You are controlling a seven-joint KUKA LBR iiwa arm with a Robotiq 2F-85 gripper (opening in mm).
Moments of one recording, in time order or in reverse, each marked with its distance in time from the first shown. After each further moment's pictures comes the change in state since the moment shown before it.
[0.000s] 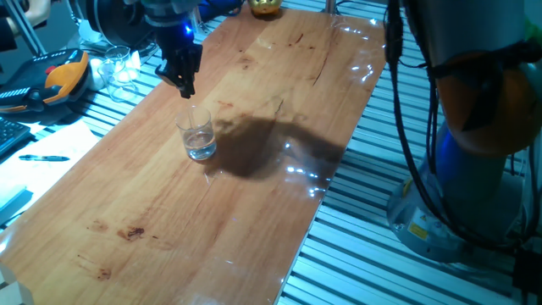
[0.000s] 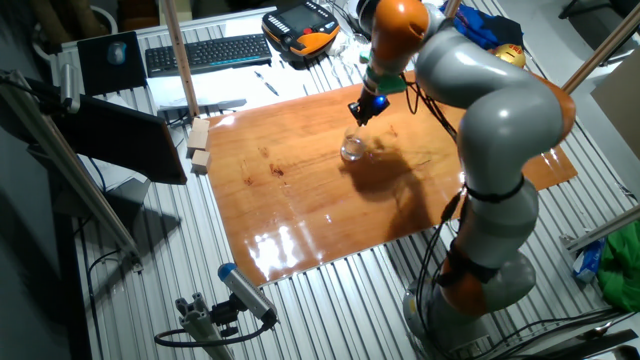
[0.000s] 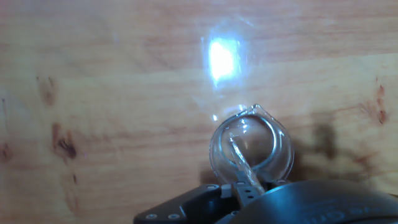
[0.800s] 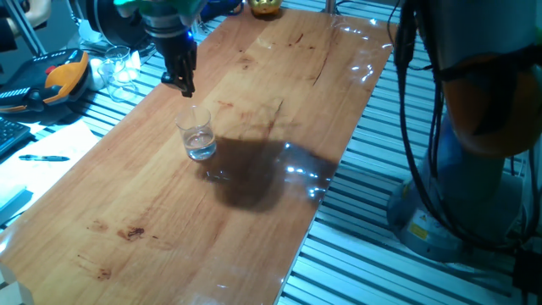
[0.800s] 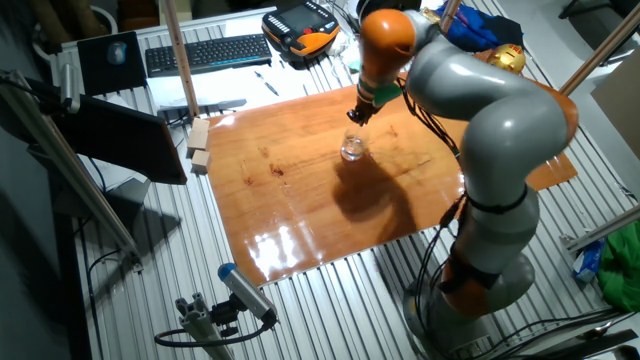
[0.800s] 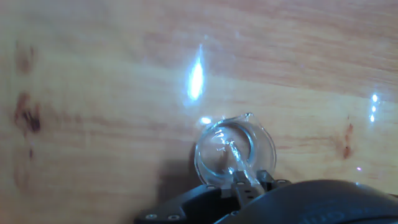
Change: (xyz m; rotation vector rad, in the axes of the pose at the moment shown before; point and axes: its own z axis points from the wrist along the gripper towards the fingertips) arm 0.001 -0.001 -0.002 0.161 0.039 -0.240
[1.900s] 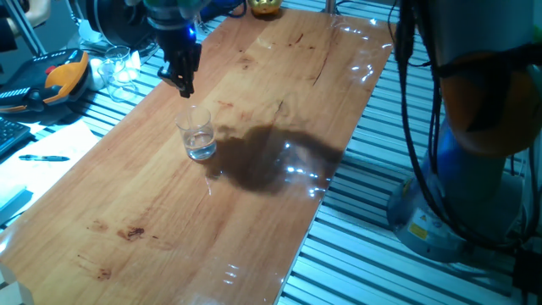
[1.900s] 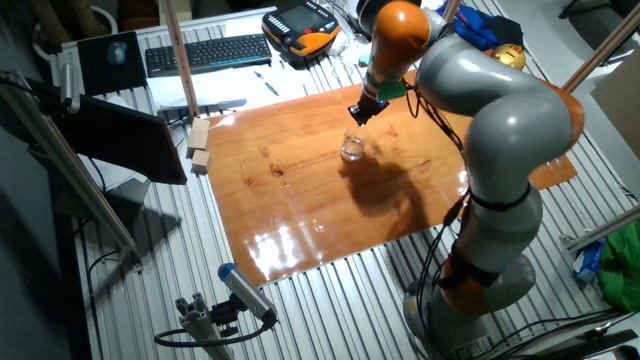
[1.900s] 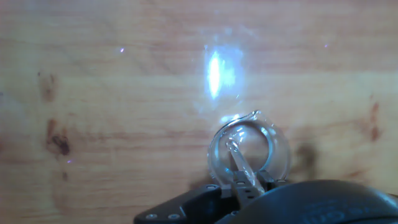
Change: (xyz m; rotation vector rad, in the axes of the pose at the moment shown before) arm -0.001 0.001 -0.002 -0.088 -0.086 0.146
